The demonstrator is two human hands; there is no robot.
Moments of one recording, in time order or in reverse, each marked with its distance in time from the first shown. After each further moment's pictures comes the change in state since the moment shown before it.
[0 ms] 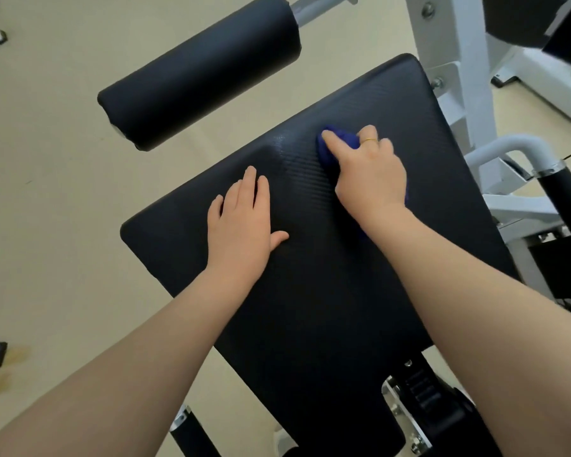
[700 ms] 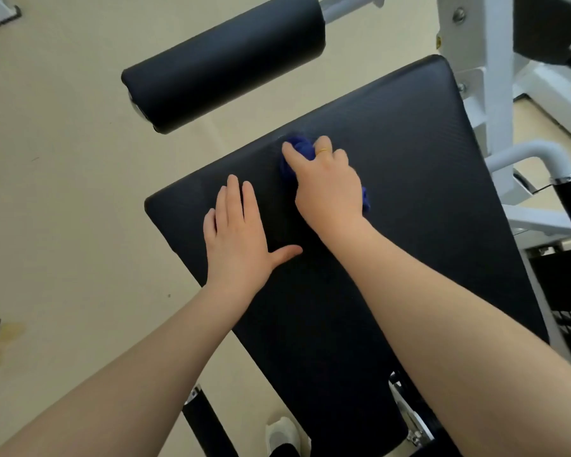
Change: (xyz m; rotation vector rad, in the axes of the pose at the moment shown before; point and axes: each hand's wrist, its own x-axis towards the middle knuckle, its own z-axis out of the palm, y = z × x) left_hand -0.040 -0.022 0.014 -0.196 0.014 -0.199; right_hand -0.023 -0.076 0.000 0.014 -0.081 -0.168
